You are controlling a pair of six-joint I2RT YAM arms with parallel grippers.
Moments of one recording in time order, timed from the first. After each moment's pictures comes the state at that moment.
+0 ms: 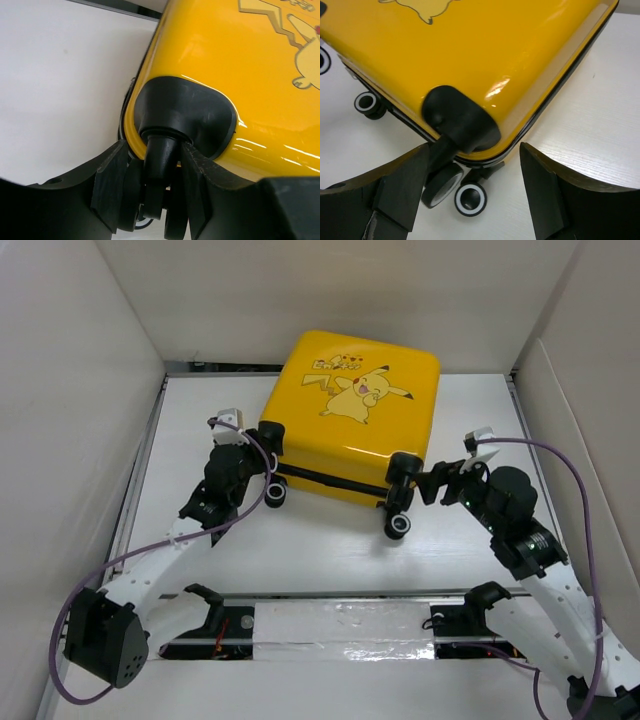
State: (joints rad) left arm -0.46 1.02 0.66 0.11 -0.34 -0.41; right arm 0.41 0.64 0.73 -0.29 -0.04 0.16
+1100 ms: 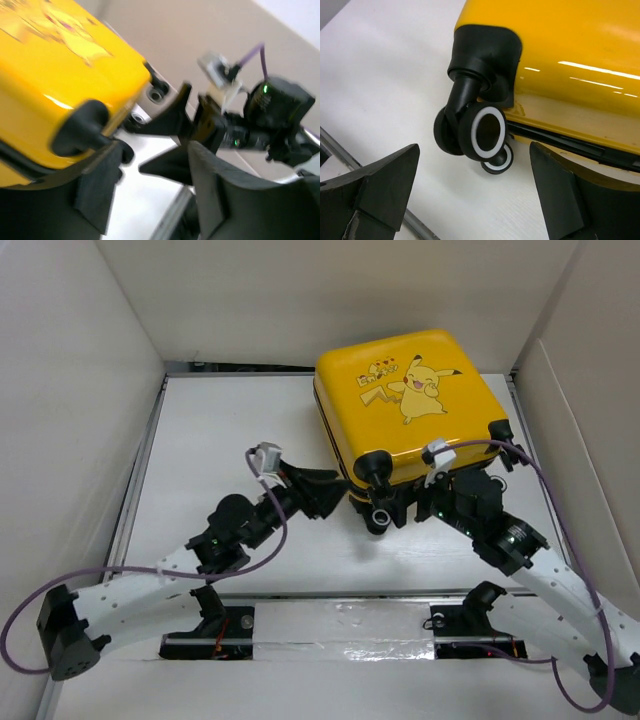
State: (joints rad) left arm -1.02 0.91 0.61 0.47 -0.09 -0.61; right arm 0.67 0.72 0.74 -0.33 -0.03 0.17
